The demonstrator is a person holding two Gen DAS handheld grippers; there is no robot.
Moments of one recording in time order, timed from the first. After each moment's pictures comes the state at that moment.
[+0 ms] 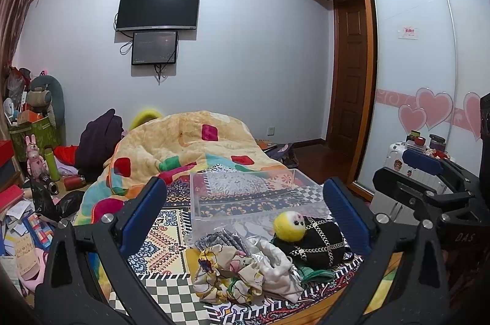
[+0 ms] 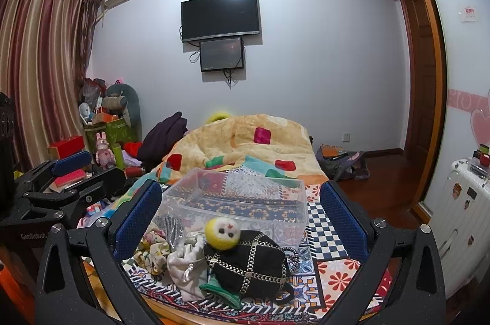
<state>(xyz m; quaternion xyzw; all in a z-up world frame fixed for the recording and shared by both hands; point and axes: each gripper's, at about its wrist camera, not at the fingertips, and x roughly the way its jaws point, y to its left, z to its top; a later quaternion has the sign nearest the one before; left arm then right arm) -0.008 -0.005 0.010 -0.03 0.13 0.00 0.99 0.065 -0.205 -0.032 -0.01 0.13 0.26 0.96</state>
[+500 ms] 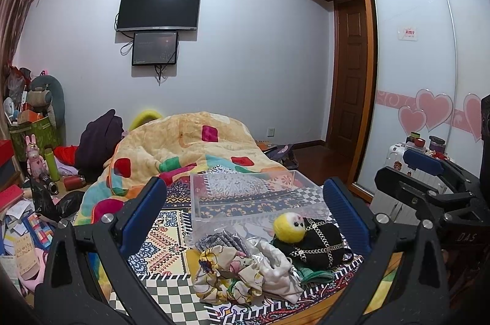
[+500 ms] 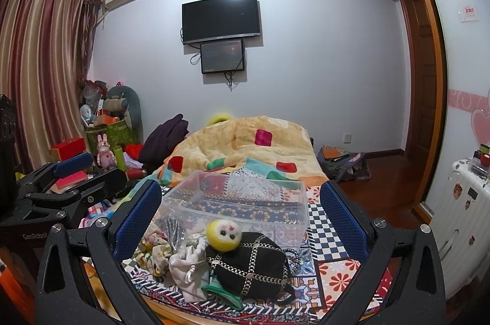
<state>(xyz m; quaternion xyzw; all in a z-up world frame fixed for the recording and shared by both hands) -0.009 -0.007 0.009 -0.03 0.13 0.00 0.99 0.063 -0.205 -0.031 -0.01 0.12 0.26 0.96</state>
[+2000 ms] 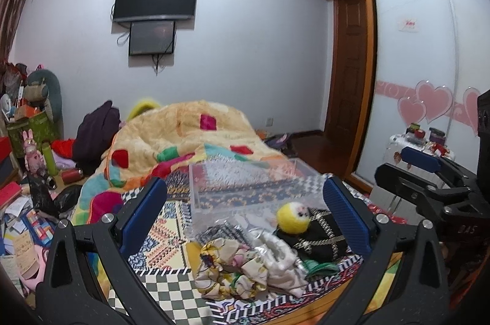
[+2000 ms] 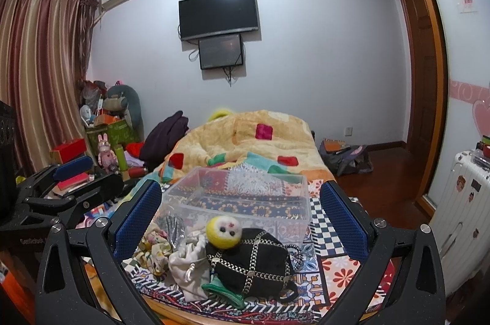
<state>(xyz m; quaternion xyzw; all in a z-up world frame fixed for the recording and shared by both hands) 0.007 -0.002 -0.003 -0.03 0.17 0.00 0.99 0.074 -0.204 -0.037 0.00 0.15 0.27 0.95</state>
